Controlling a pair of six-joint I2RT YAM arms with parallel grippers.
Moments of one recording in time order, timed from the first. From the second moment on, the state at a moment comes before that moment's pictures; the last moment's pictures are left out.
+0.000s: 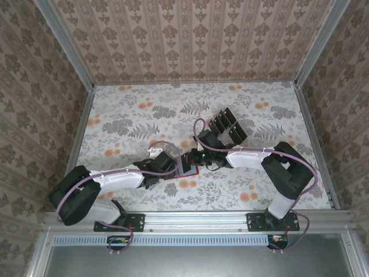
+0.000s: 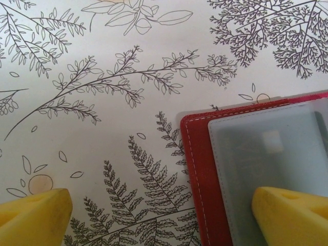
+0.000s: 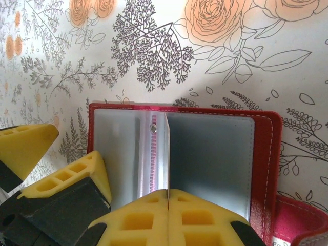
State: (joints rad) left arm -0.89 1.37 0.52 -0.28 -0.43 -0.76; right arm 0.72 1.70 0.85 0.01 -0.27 0.77
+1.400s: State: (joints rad) left arm -0.89 1.36 0.51 -0.26 -0.43 -0.77; right arm 0.70 1.77 0.75 0.31 -0.38 0.87
